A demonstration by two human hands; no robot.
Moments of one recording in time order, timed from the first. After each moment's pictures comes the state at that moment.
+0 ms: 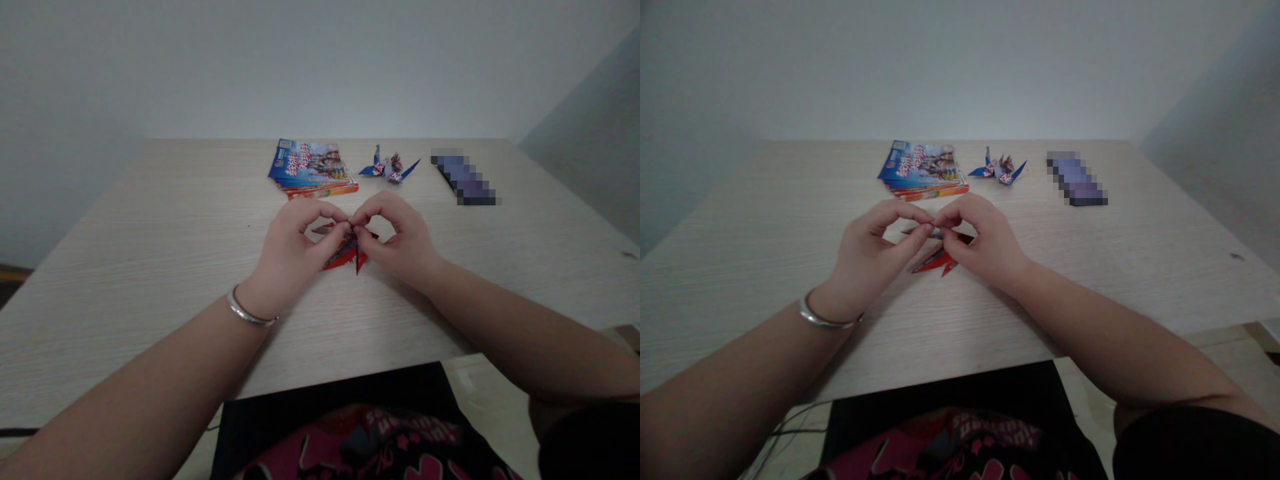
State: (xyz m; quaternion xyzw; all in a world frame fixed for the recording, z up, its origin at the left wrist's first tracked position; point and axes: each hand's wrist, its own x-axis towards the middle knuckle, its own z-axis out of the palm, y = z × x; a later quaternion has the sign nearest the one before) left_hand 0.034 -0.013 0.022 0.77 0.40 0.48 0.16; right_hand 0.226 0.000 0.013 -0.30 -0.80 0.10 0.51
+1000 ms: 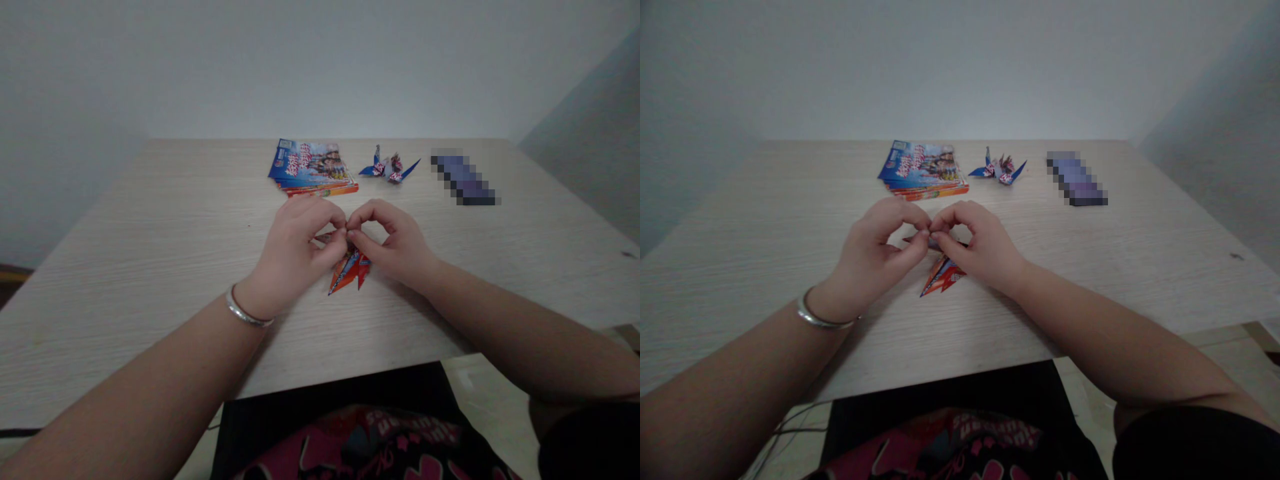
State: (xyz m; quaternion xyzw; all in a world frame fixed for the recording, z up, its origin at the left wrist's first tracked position) left_hand 0.034 -0.013 0.030 0.81 0.36 0.44 0.10; right_hand 0.224 -0.005 0.015 -0.35 -0.78 0.21 0.47
